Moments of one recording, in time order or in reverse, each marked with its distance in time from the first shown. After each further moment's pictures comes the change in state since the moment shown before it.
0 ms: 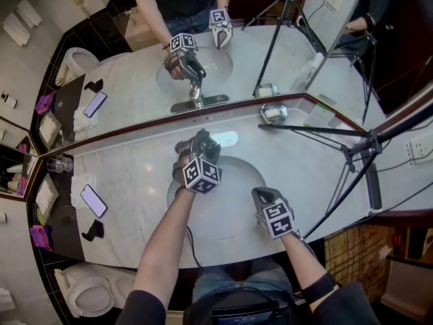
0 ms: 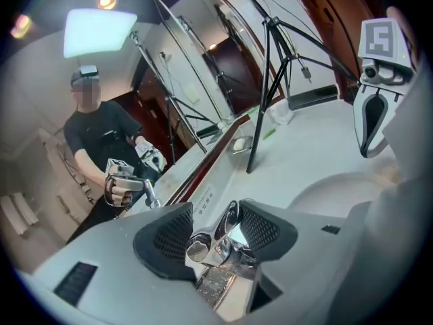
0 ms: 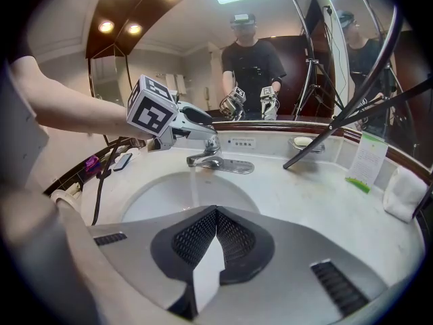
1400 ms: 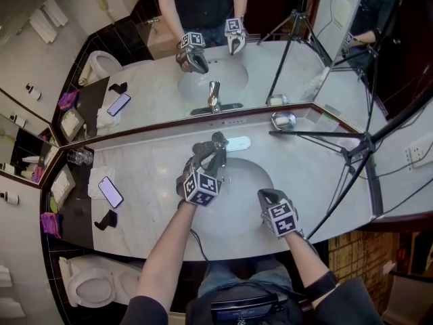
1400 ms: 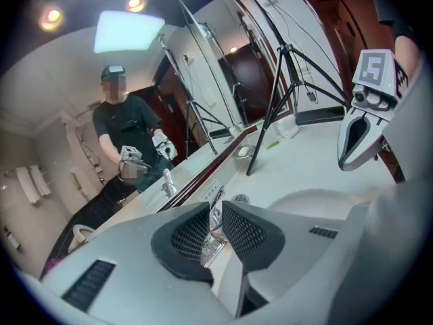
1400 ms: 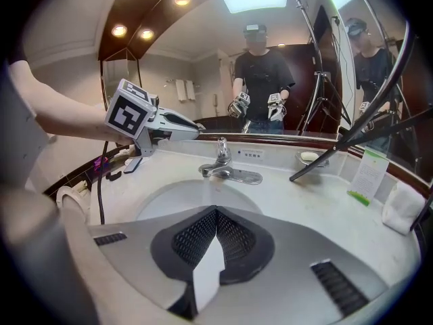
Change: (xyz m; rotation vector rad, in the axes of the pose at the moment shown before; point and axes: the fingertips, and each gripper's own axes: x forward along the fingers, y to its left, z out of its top) left arm -0.095 -0.002 -0.007 -0.168 0.019 0.047; right arm -0.030 0.024 0.016 -0.049 -0.039 0.034
